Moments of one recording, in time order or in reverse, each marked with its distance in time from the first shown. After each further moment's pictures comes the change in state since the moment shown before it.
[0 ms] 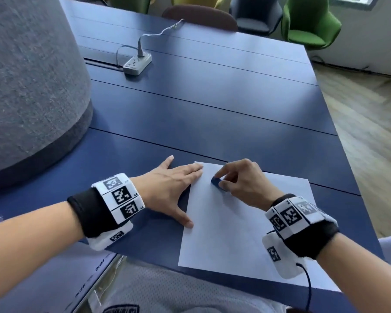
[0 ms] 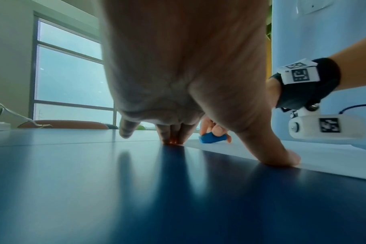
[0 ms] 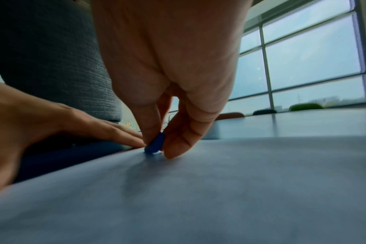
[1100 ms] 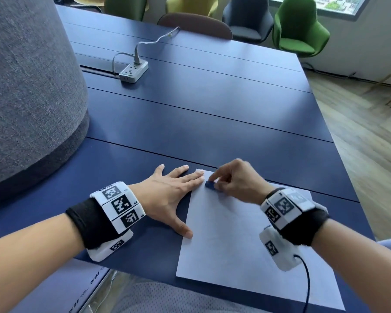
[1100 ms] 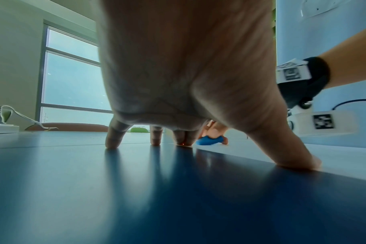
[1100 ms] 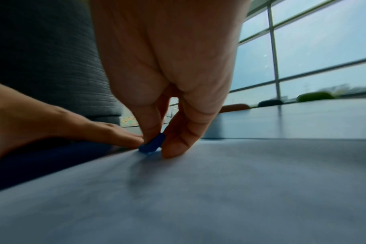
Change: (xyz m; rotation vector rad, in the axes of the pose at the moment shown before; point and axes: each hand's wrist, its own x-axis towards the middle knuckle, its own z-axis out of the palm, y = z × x) left_hand 0.004 -0.016 0.000 -0.029 -0.052 0.003; right_hand 0.029 -0.009 -0.001 -0.027 -0.048 -0.033
